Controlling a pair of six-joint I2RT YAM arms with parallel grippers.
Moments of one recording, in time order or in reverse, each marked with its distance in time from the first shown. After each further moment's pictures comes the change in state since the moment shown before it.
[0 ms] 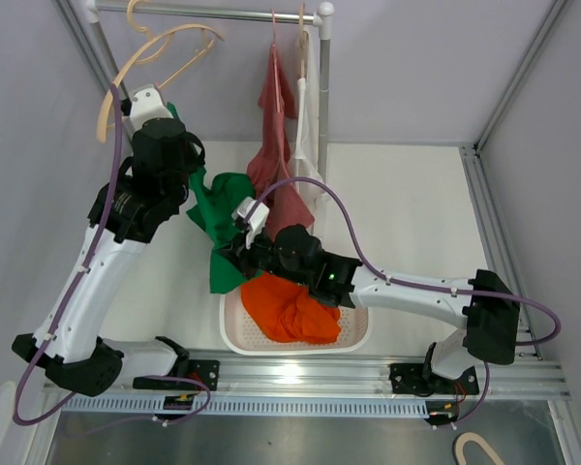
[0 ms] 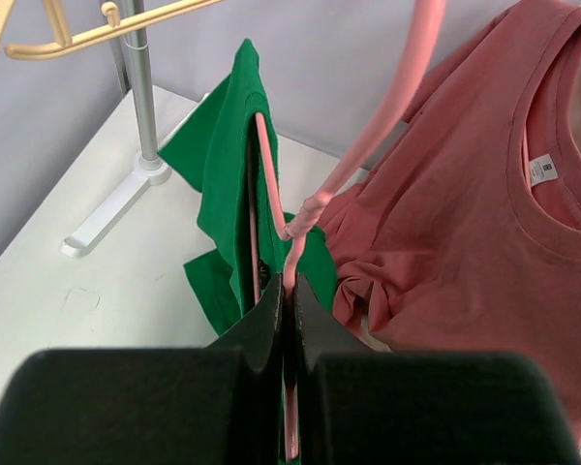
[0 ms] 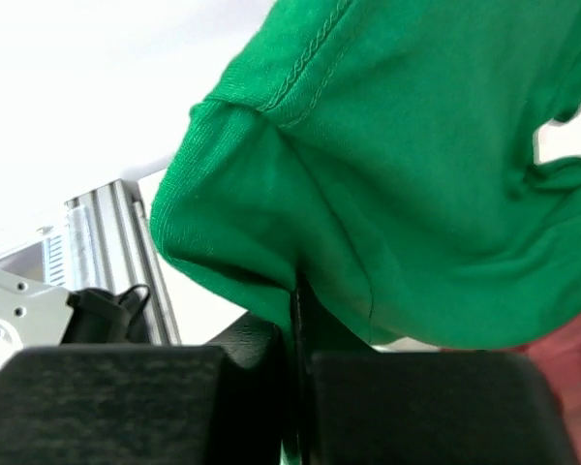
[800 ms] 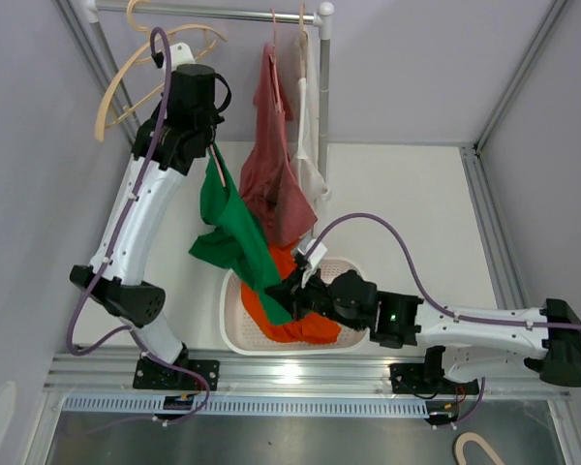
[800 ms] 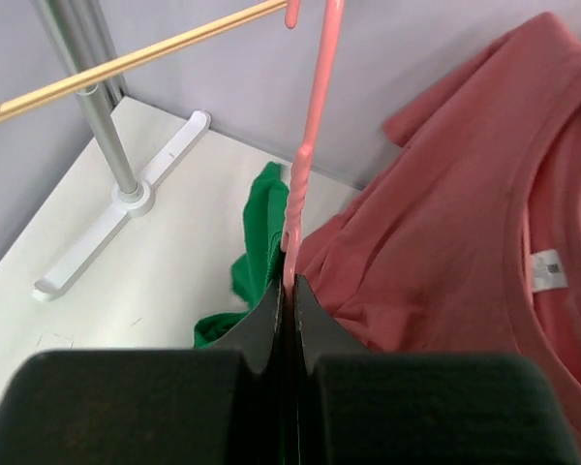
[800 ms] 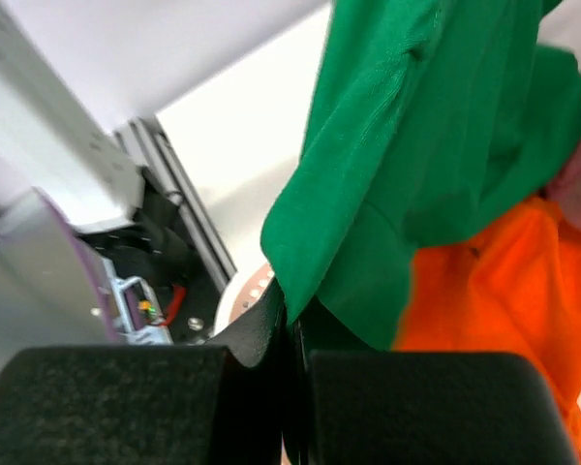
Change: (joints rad) left arm 0.111 0.430 0.414 -0.049 0.061 0.032; right arm 0.147 -0.442 -0.393 -0.114 0.189 0.196
